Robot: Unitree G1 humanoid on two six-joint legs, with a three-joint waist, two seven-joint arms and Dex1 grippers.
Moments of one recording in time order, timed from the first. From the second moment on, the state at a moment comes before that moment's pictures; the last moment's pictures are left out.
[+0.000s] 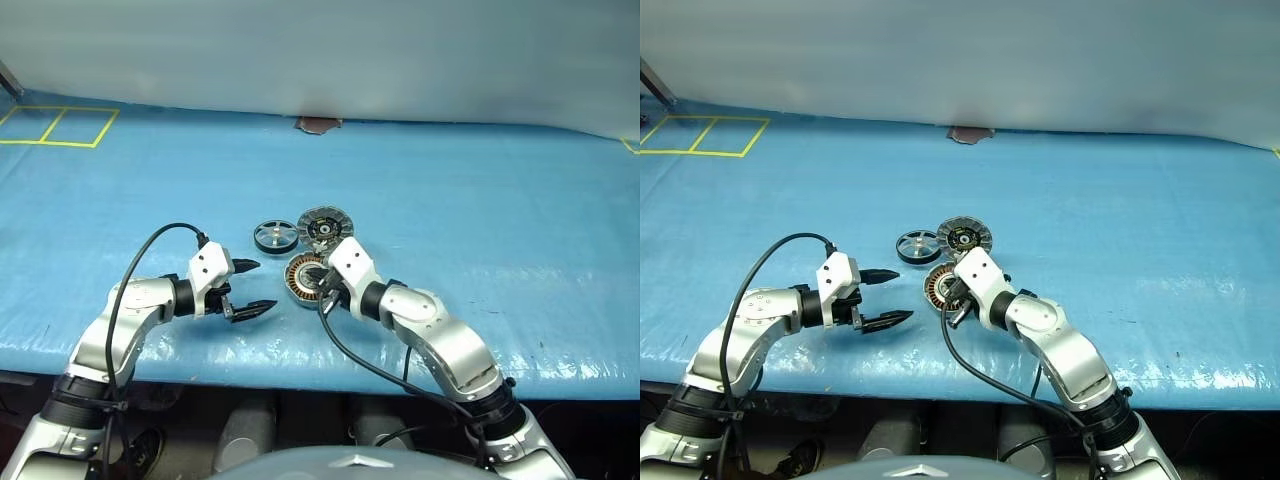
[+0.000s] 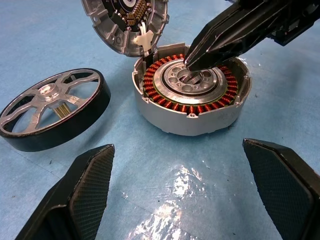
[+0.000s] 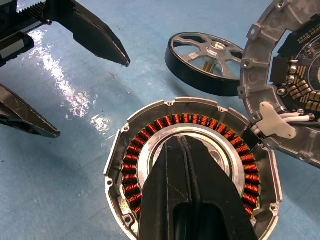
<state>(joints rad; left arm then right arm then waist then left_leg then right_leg) -0.13 0.66 -0.11 -0.14 -0.30 0.33 -0.98 -0.20 -0.30 0.38 -0.39 0.16 0.74 0.45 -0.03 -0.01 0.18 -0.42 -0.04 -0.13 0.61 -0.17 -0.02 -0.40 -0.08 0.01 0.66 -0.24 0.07</state>
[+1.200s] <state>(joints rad) -0.13 0.66 -0.11 -0.14 -0.29 0.34 -0.96 -0.20 -0.28 0.35 -0.37 0.15 0.73 0.41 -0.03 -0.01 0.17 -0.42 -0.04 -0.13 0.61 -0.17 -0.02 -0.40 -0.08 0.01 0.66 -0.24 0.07</state>
